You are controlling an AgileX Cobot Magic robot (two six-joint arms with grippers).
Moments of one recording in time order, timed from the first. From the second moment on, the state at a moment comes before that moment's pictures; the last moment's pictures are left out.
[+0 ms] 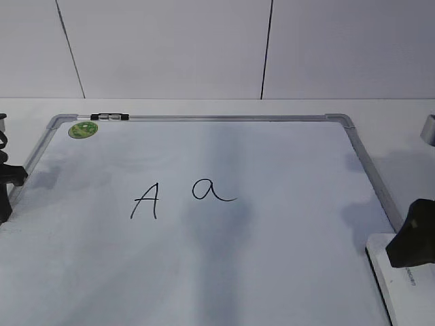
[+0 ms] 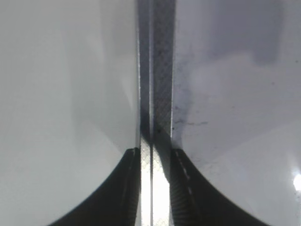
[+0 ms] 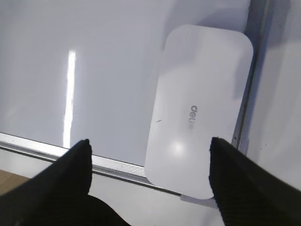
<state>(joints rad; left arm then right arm) 0.02 1.86 -1.09 -0.13 0.84 0.08 0.14 1.21 -0.73 0.27 0.95 -0.19</state>
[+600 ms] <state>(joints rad) 0.02 1.86 -1.09 -0.13 0.84 0.08 0.42 1.22 -0.79 -0.19 1.02 0.48</state>
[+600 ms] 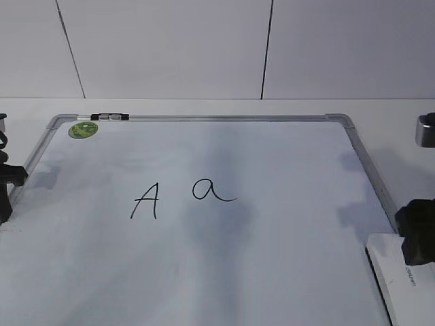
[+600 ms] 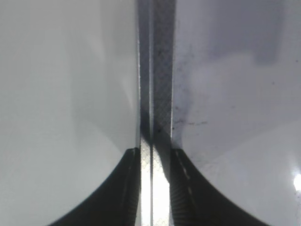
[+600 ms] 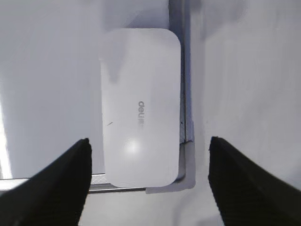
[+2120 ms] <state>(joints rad) 0.02 1.86 -1.09 -0.13 0.84 0.08 0.42 1.38 -0.79 -0.15 0.96 0.43</state>
